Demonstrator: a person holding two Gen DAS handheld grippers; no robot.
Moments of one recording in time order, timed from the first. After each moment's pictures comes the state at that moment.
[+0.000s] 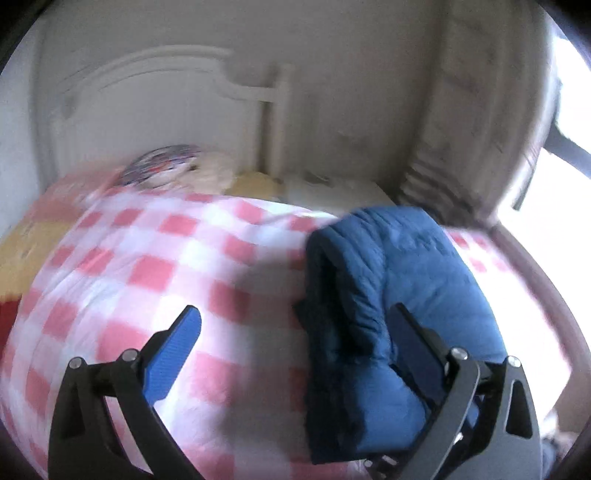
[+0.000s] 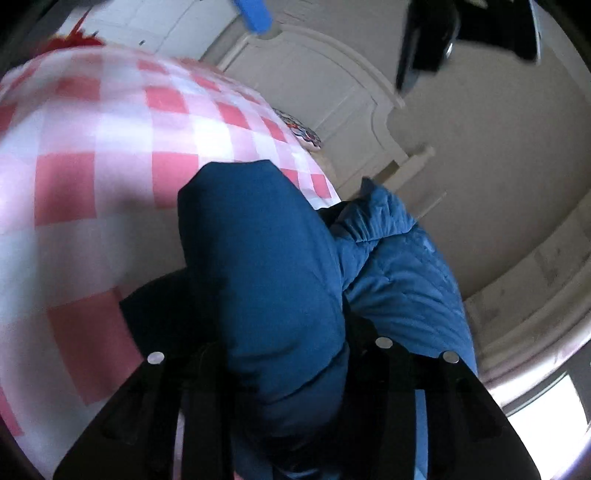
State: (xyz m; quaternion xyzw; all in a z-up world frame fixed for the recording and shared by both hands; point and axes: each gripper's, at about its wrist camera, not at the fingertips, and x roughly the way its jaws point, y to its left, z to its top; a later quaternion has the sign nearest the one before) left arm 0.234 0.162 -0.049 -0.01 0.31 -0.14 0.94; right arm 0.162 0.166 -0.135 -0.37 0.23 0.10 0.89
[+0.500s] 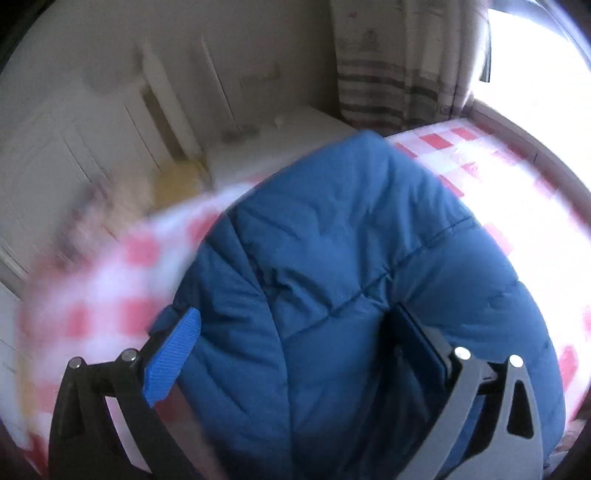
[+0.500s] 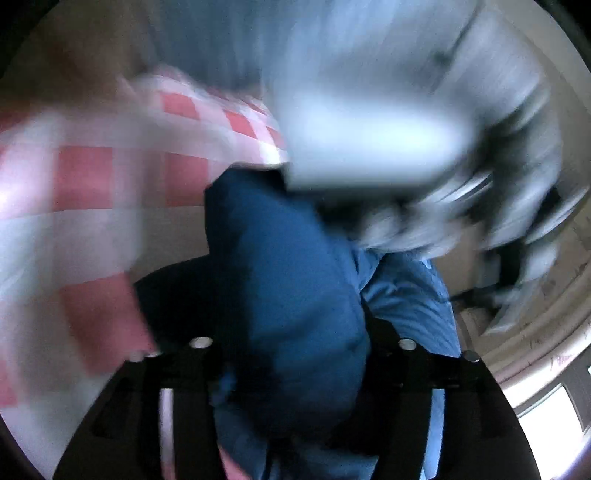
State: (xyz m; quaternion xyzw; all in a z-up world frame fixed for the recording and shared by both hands) left arm 0.365 0.017 -0.102 0.15 0.40 -0.23 0.87; right arm 0.125 0.150 -0.139 -0.39 0.19 0.15 0.89
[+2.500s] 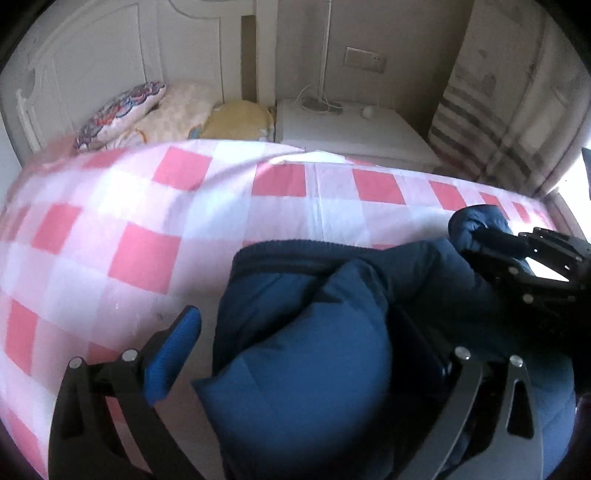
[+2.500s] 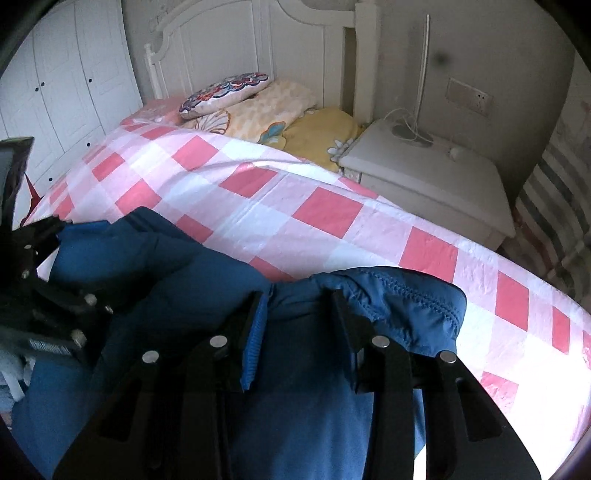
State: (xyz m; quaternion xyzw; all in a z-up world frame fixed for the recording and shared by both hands) left arm 0.433 0.071 -0.142 0.00 0.45 -0.10 0.89; right arm 0.451 -0.036 -0.118 -0.07 0.43 0.19 0.88
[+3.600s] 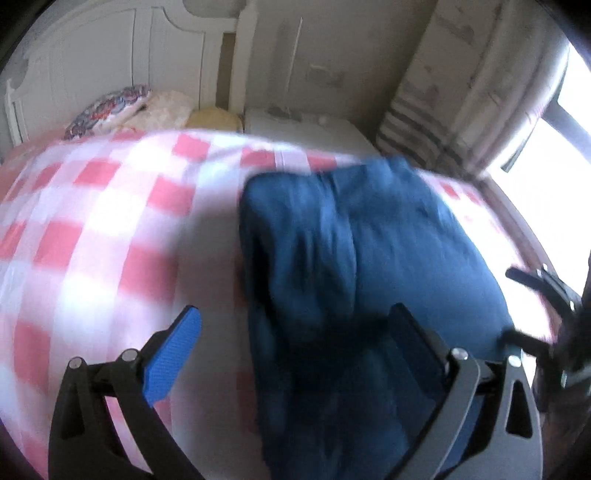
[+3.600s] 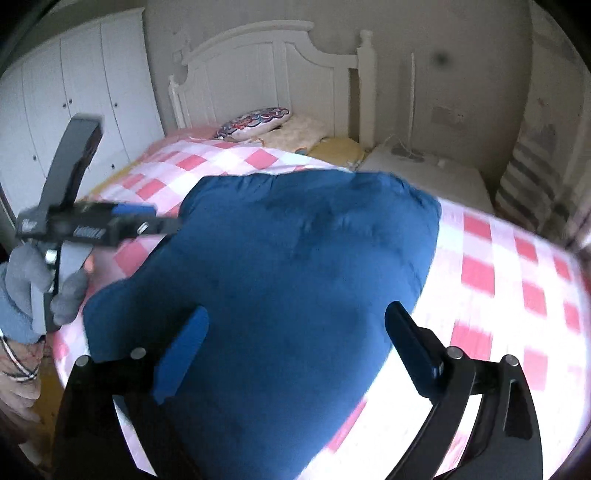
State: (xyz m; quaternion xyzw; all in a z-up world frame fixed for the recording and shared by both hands) left arm 0.296 0.131 -0.115 -0.03 0.43 -0.19 0.88; right arm 0.239 -0.052 -0.079 -0.02 0.37 0.20 0.91
